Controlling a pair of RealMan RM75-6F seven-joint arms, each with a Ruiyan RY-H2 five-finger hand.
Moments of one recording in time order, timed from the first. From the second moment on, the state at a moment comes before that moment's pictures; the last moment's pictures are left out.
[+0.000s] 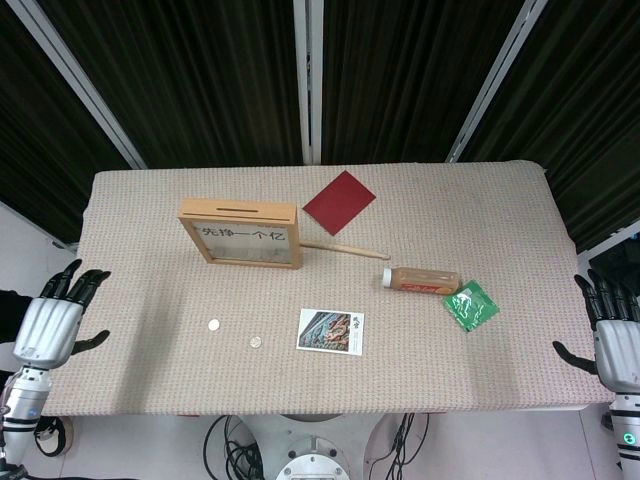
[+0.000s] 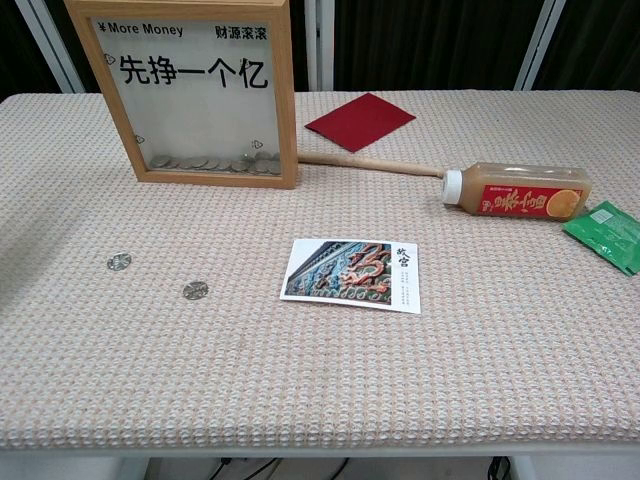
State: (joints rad) left arm -0.22 -1.15 -0.06 -1.54 1.56 1.44 0.12; right arm 0.06 -1.10 0.10 -1.59 -1.45 1.49 0.01
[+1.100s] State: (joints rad) left arm -0.33 -1.36 -0.01 -1.48 1.67 1.30 0.09; right arm 0.05 -1.08 0.09 -1.59 -1.46 1.51 0.03
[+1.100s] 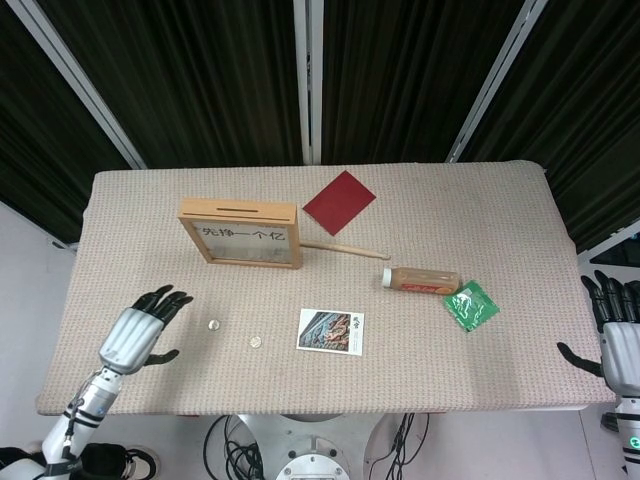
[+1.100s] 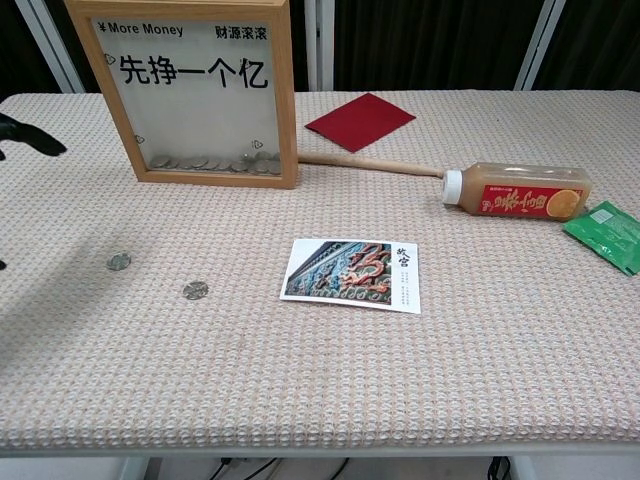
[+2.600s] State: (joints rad) left arm -0.41 -1.61 0.03 -1.17 1.61 1.22 0.03; right arm 0.04 -1.07 0.10 -1.56 -1.44 1.49 0.09
